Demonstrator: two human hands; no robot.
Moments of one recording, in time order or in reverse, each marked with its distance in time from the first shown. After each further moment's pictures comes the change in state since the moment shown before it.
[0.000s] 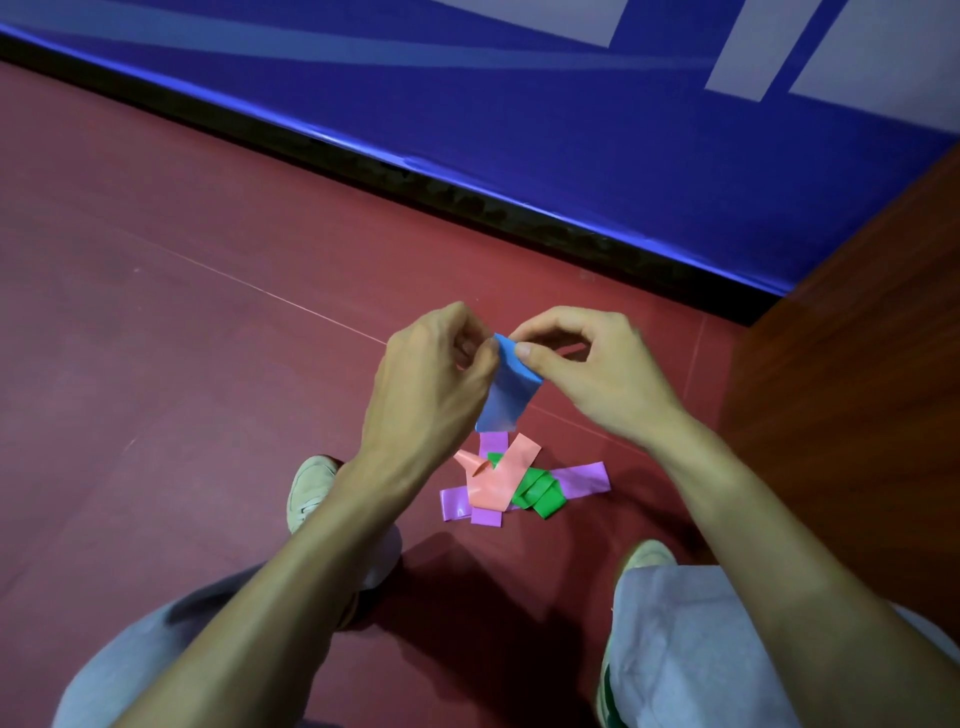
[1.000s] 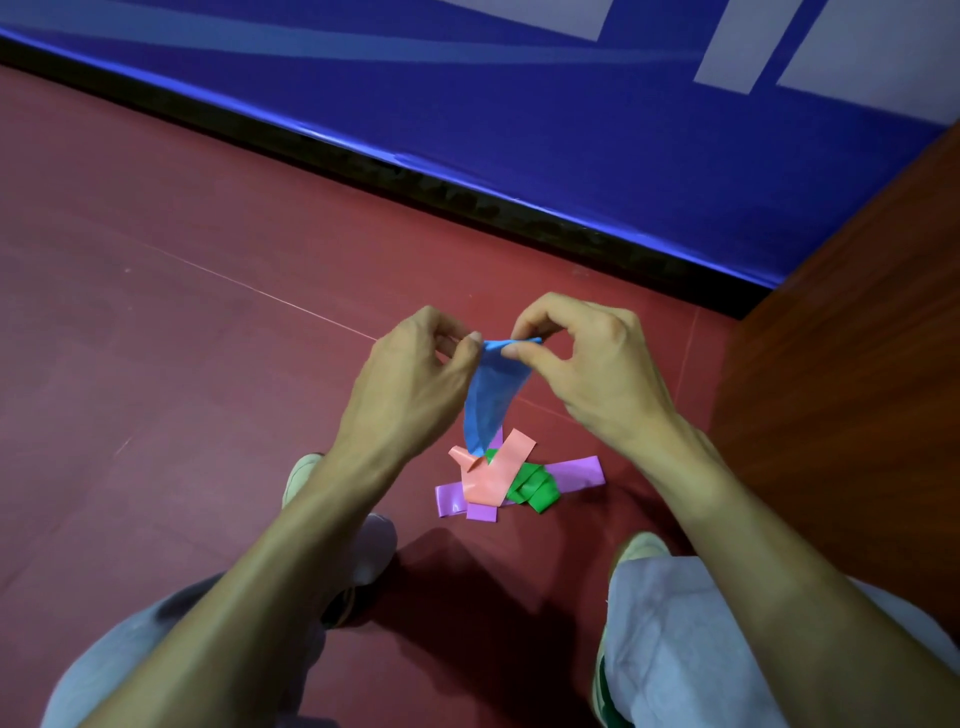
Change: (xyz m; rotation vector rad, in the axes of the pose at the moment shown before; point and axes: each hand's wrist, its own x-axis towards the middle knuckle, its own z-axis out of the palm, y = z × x) left_hand 0.003 -0.003 -0.004 0.048 -0.124 -0.156; right_hand -0.002 0.005 0.001 -0.239 0.169 -0.308
